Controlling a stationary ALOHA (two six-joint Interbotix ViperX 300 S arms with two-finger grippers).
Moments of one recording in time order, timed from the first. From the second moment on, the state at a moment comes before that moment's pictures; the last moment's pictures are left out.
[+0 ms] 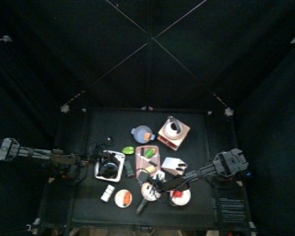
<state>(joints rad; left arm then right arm) -0.03 -0.79 1.14 0.74 0.04 -1.03 0.32 0.21 0.22 -0.36 0.81 0.94</state>
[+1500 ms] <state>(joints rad) 0.00 -0.79 1.16 0.74 0.04 -1.03 0.32 0.36 0.25 -0.37 0.77 1.00</state>
